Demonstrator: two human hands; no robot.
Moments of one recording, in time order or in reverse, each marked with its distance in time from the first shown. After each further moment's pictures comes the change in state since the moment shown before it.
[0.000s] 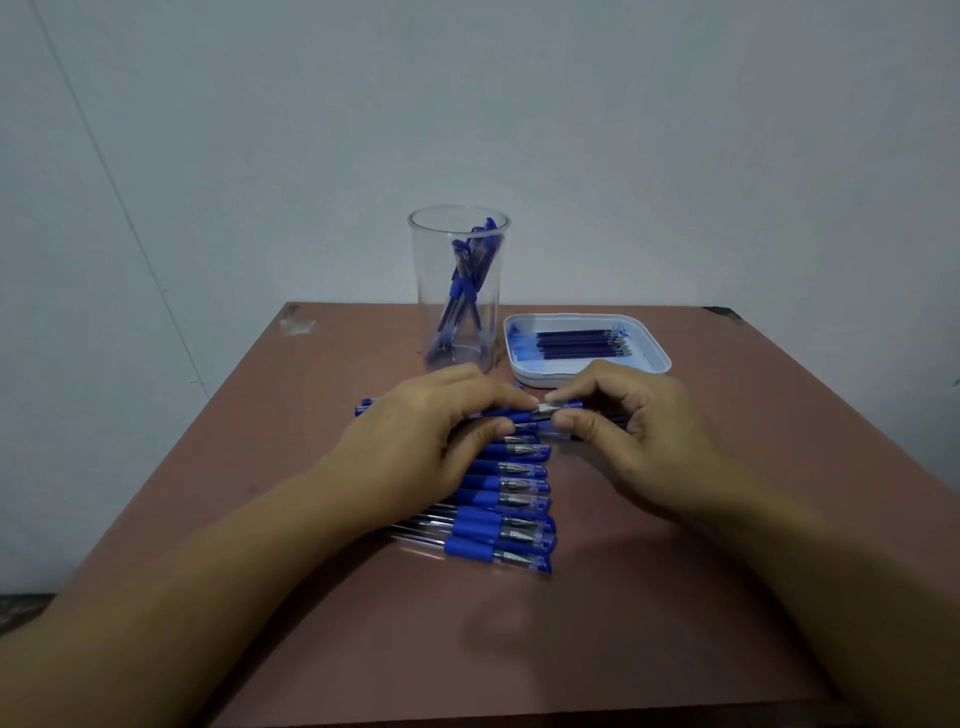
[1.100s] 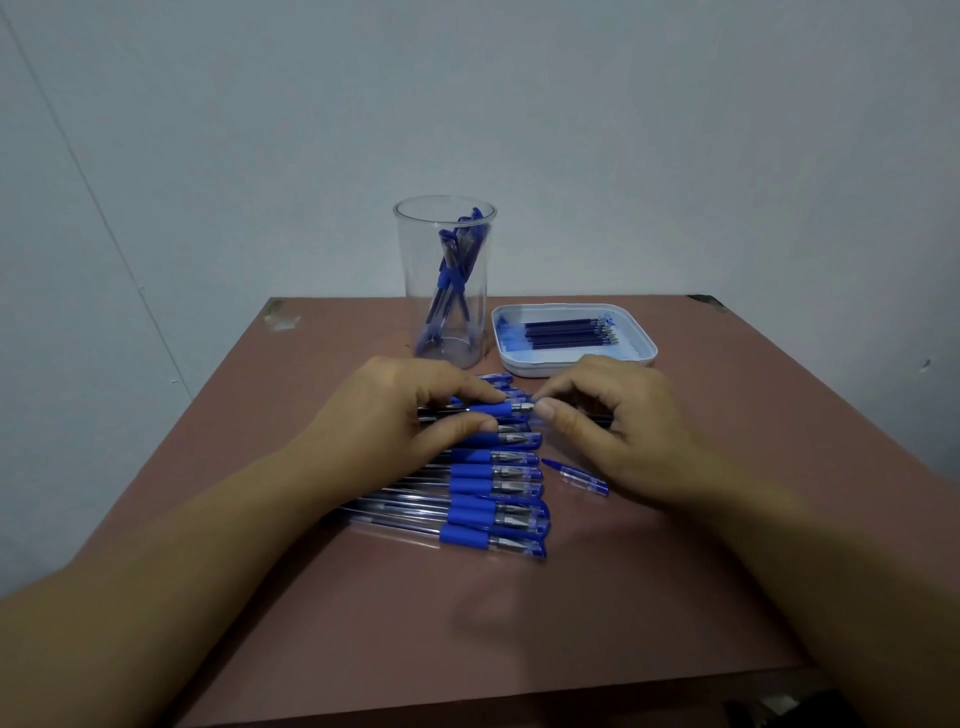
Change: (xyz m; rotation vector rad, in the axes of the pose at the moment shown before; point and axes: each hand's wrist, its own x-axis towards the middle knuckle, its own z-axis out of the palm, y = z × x) left_hand 0.002 -0.010 -0.010 -0.053 0.002 0.020; right_hand -0.001 0.001 0.003 -0.243 -0.033 -0.077
